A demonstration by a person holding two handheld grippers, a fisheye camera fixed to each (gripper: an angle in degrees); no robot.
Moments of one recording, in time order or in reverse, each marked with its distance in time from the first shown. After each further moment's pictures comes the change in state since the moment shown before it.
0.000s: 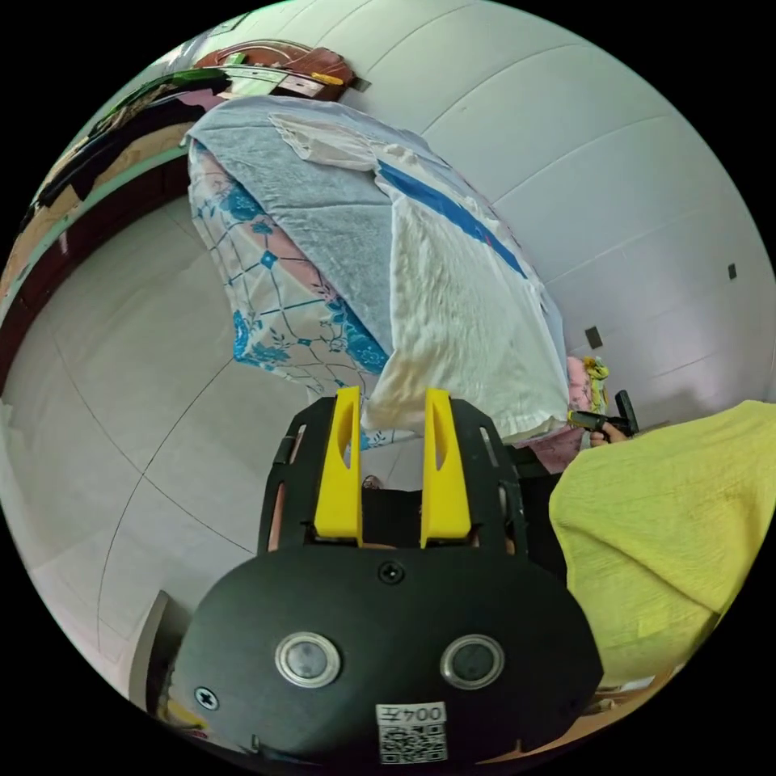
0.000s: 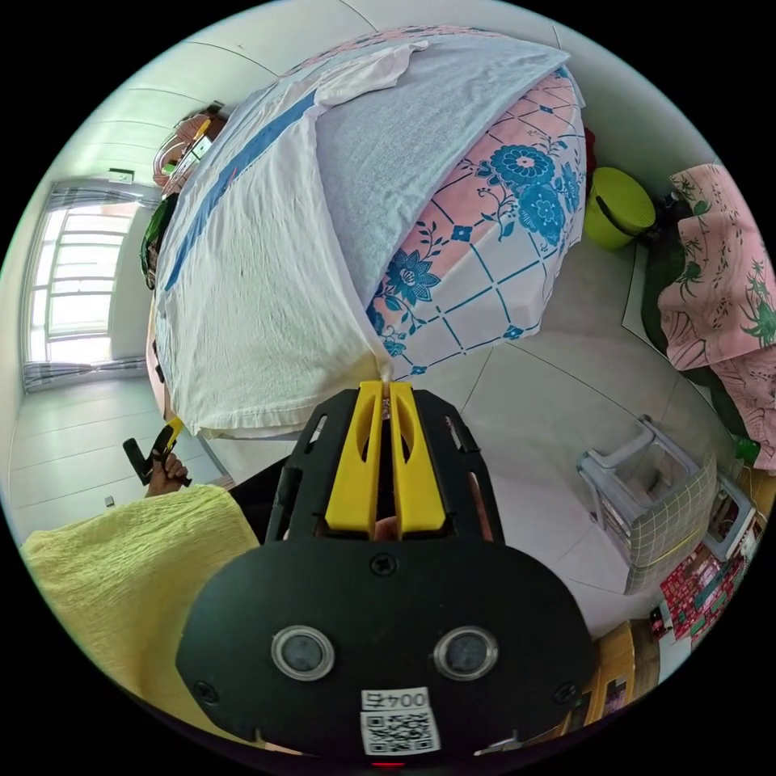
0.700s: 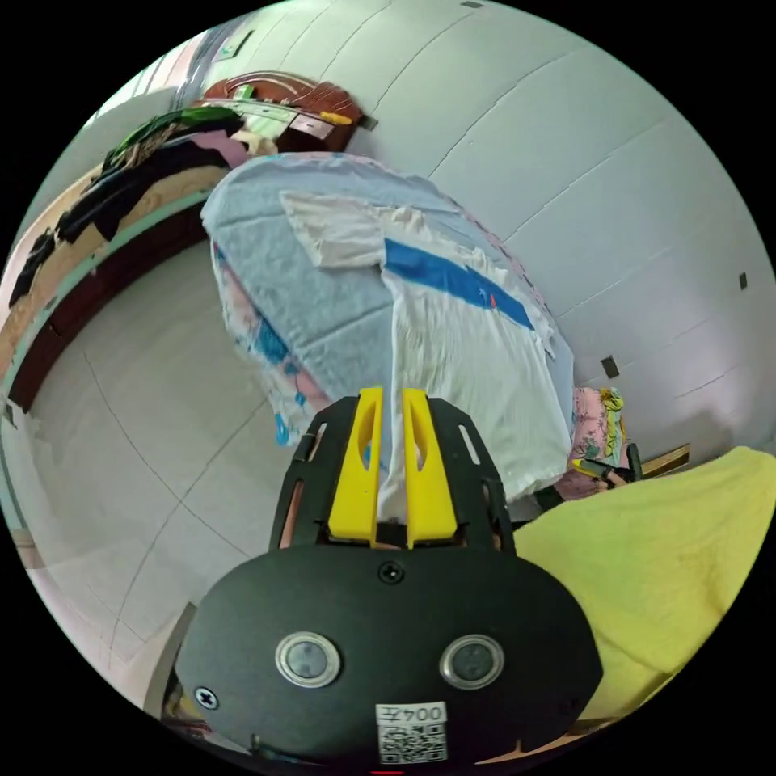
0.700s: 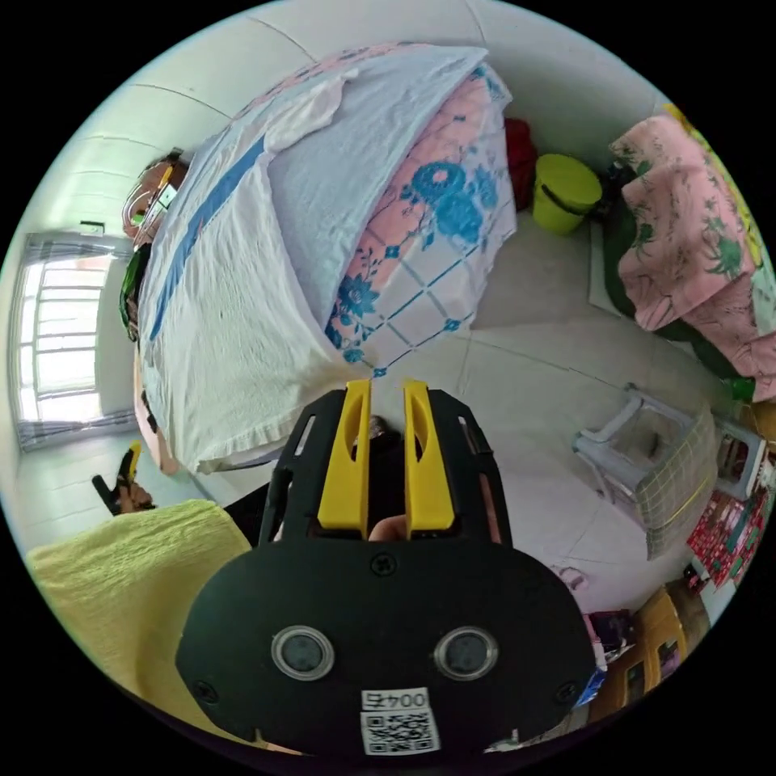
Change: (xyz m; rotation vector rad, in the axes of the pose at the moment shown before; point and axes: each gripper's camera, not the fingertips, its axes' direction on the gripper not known) left arm 0.056 -0.142 -0.112 0.130 -0.121 0.011; right arm 0.008 0.035 -0.016 0.132 0.067 0.139
